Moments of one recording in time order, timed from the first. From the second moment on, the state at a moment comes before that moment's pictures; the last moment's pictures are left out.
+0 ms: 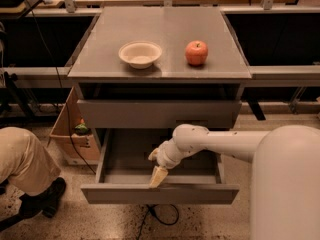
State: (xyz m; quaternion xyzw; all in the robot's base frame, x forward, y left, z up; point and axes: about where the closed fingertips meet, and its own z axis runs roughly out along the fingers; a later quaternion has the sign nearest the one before) arm 0.600 0.023 0.458 -0.68 0.68 0.16 0.24
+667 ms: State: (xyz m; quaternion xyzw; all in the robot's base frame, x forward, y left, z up) arm 0.598 0.023 0.470 -0.68 0.68 0.16 0.24
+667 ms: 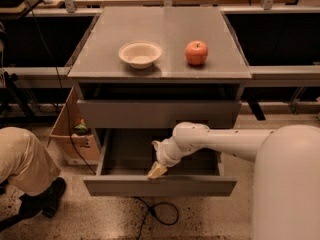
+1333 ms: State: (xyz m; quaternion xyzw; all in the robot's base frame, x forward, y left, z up) arm 0.572 0.000 0.456 -0.67 0.70 0.17 0.19
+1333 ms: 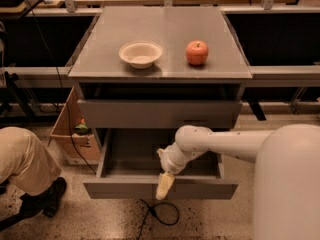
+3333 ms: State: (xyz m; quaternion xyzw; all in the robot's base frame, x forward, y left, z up) arm 0.565 -0.023 0.411 -0.67 0.70 0.17 0.17
